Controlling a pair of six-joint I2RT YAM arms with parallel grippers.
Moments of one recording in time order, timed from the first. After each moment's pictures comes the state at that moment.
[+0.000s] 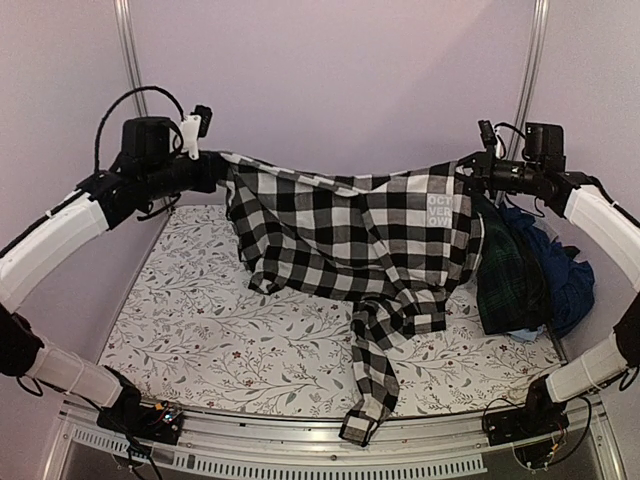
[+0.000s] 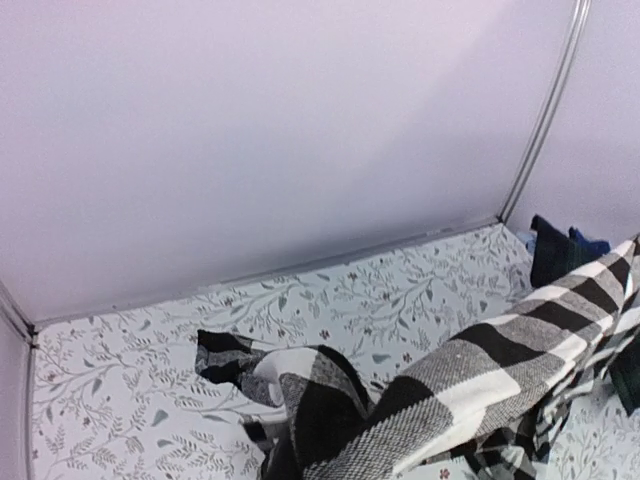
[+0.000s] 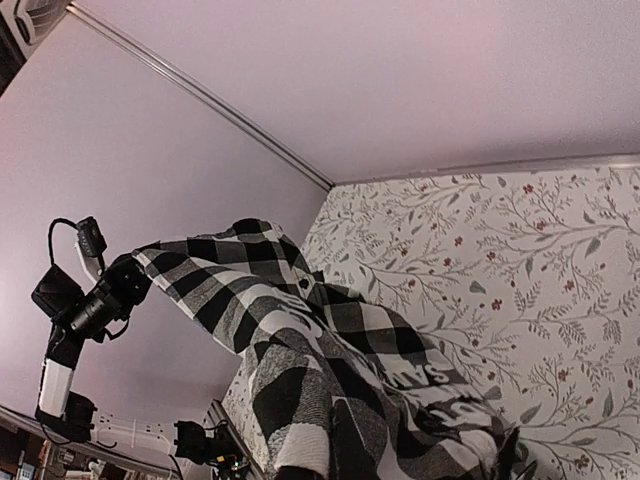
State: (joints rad) left arm -0.49 1.32 1.30 -0.30 -0.01 -0.12; right arm 0.15 1.38 1.29 -0.28 -0.78 0.60
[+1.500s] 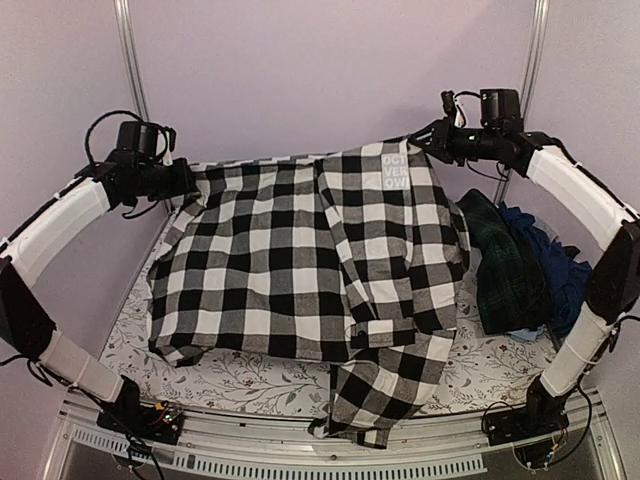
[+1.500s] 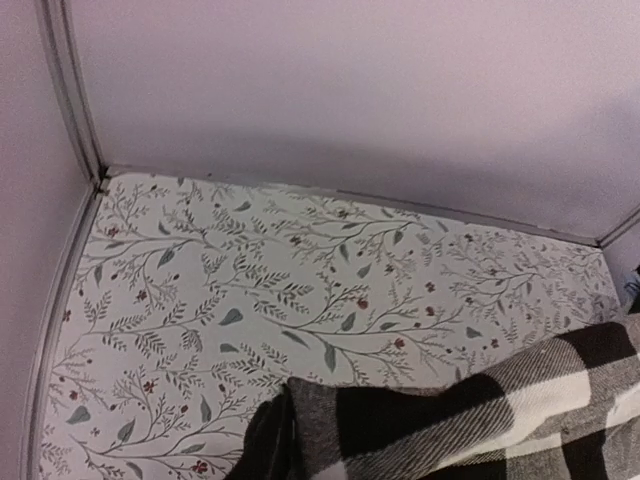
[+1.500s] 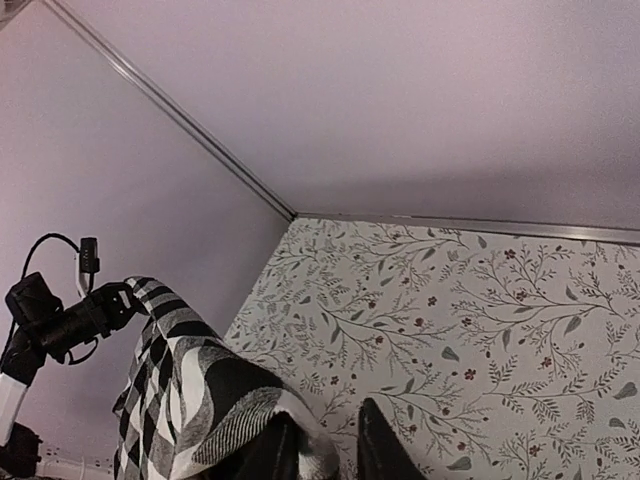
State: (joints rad) left arm -0.26 1.36 1.46 -0.53 -0.07 -0.30; right arm 0.33 1.58 1.75 -0.41 -0.52 0.51
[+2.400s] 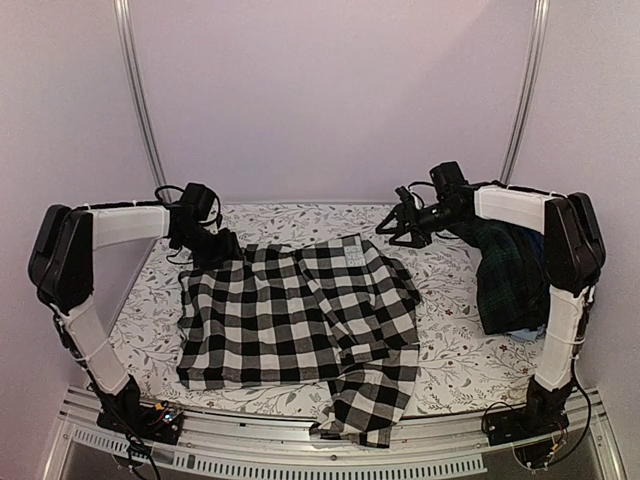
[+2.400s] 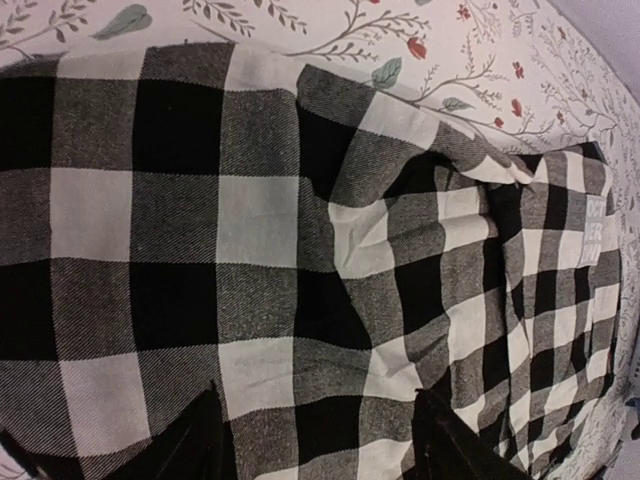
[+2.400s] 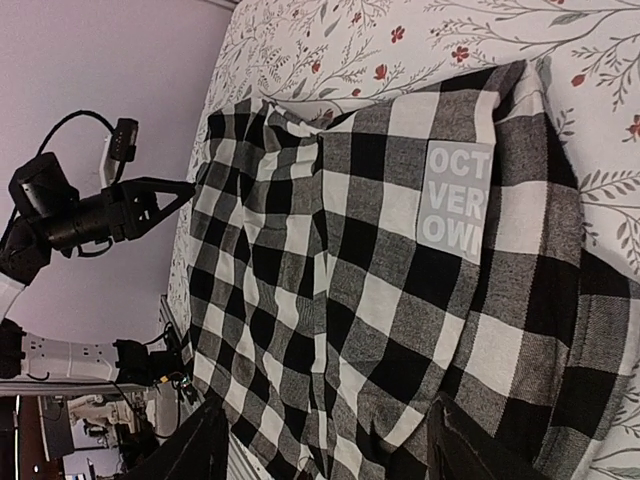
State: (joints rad) left arm -0.30 1.75 1.21 -0.48 0.15 -0.53; right arm 0.32 1.98 1.55 -0.47 -0.80 0.41
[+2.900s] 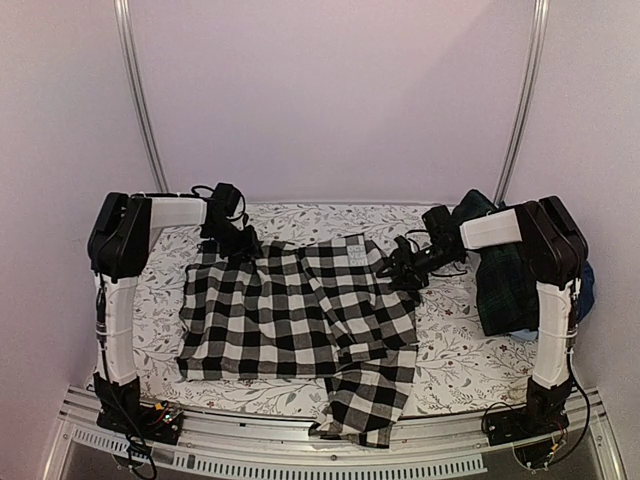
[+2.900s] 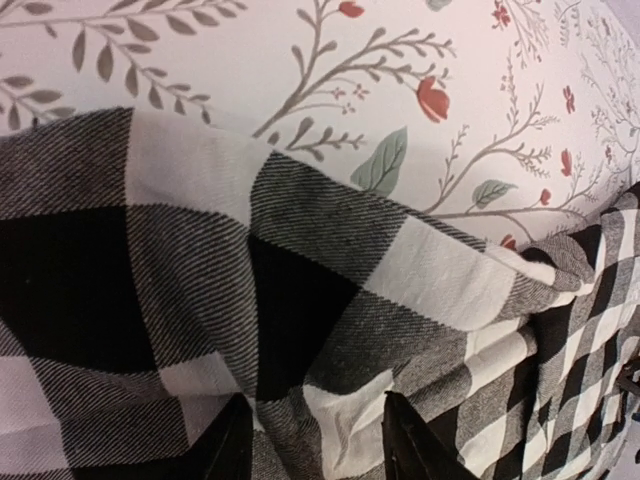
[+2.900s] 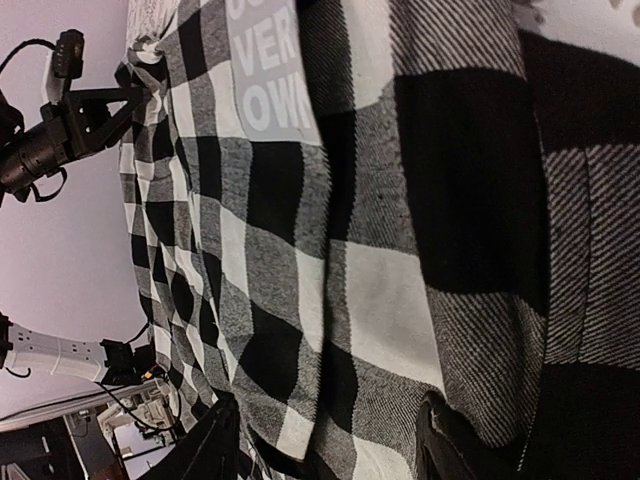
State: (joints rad) left arm -0.29 2.21 1.61 -0.52 0.23 -0.46; right arm 0.35 2.12 1.36 -0.32 -0.82 0.49
